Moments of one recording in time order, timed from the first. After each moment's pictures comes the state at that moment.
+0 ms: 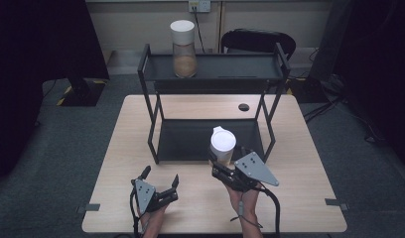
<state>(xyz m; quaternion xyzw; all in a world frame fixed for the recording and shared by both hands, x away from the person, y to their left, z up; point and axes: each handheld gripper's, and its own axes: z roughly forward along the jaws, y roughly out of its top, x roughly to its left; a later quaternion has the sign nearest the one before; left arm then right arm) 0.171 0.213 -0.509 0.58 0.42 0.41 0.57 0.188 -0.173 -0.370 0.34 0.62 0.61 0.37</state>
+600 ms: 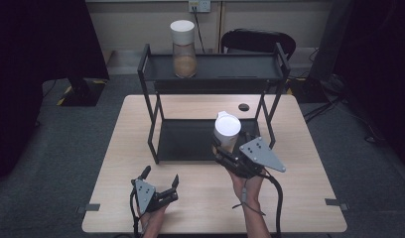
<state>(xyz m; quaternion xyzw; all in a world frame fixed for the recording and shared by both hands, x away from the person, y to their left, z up) 0.171 0.213 -0.509 0.58 0.42 0.41 0.57 0.204 -0.176 -0.342 0.34 0.60 0.61 0.39</state>
